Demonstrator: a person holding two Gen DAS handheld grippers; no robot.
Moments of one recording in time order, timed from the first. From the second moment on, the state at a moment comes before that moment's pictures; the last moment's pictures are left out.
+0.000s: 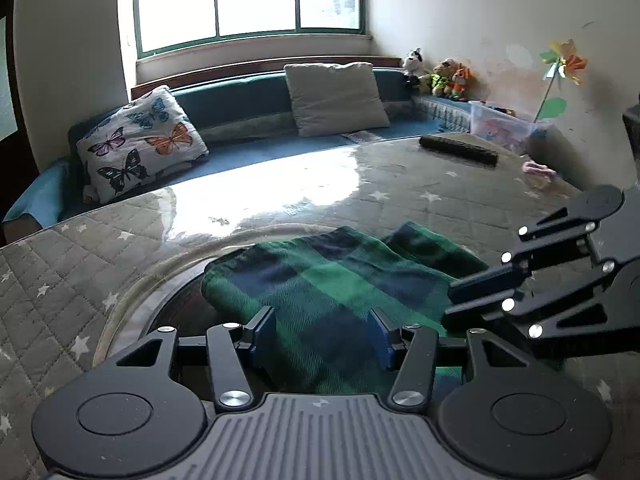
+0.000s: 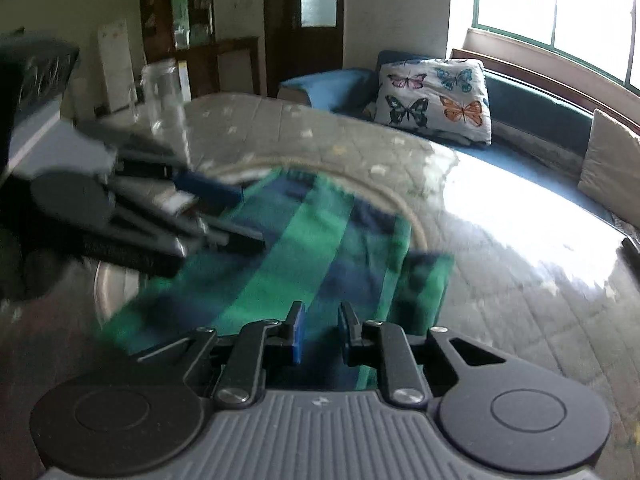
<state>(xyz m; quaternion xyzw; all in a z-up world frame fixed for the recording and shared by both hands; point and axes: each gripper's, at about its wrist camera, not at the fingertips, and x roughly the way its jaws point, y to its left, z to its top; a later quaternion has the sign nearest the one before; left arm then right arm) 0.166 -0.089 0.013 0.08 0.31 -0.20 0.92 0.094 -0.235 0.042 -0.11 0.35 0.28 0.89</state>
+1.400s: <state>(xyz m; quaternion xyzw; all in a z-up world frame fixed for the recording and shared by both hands) 0.040 -0.079 0.009 0.13 0.30 -0.16 0.93 0.011 -0.265 0.039 -0.02 0.33 0.22 0.92</state>
